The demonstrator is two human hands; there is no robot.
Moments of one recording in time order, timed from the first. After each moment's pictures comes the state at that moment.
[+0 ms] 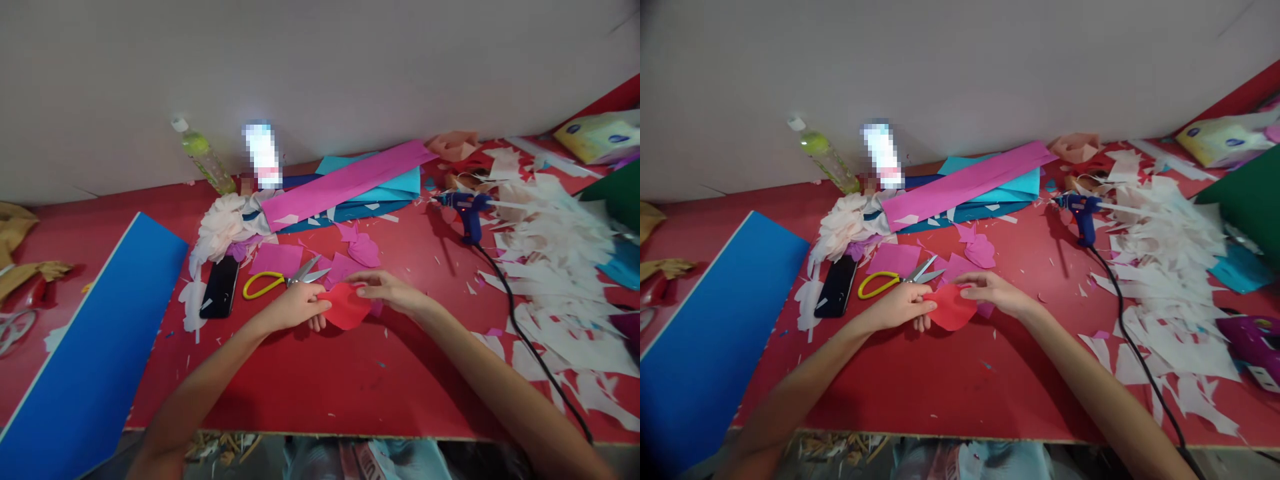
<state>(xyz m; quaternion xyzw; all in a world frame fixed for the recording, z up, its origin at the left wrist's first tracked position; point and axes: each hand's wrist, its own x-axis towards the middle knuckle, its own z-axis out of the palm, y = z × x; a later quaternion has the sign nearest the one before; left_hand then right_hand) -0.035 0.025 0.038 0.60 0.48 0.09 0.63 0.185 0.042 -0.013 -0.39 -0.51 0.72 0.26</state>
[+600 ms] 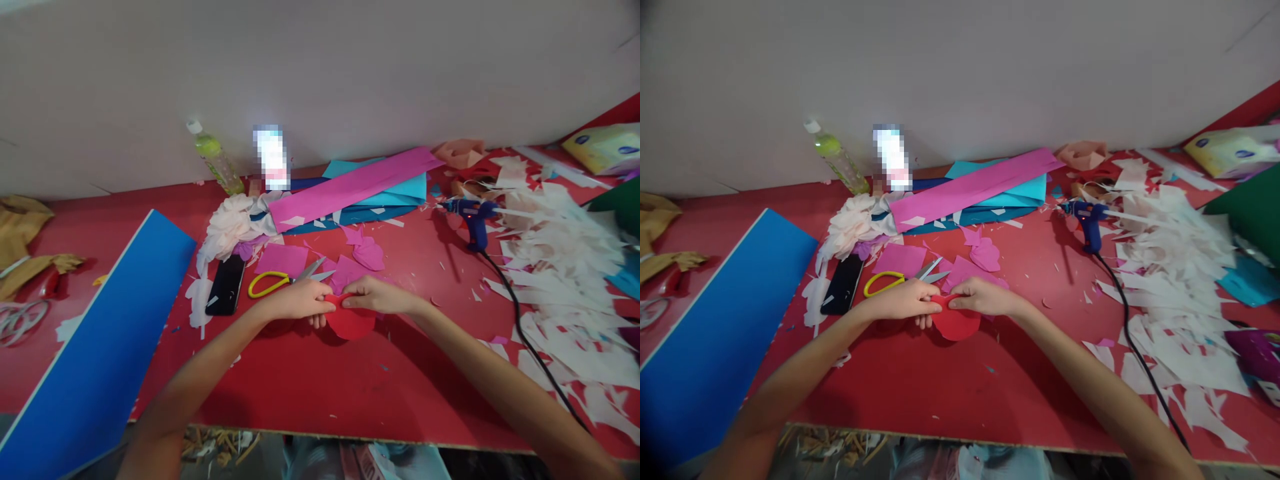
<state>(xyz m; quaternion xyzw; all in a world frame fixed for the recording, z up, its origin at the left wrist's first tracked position) -0.039 0.042 0.048 0.68 0.44 -0.01 0.58 0.163 0.052 0.002 -0.30 -0.73 0.61 0.12</state>
